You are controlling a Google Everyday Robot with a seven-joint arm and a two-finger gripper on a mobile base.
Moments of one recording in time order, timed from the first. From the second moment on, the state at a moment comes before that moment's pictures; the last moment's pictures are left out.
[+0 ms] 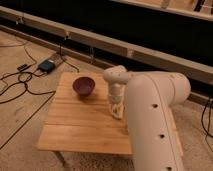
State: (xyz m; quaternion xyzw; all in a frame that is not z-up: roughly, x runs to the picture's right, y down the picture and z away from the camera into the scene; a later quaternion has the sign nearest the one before) arm 0.068 0.142 0.913 -0.31 0.36 0.63 0.62
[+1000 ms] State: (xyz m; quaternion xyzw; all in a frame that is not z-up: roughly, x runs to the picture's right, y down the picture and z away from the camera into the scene) arm -0.046 0.109 0.930 -0.34 0.29 0.57 0.69
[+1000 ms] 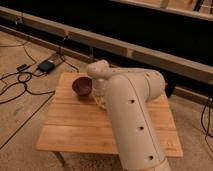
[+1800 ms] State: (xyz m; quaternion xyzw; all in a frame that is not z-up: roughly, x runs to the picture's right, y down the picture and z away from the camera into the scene) arm -0.115 0.135 0.894 -0.40 0.24 0.53 0.71
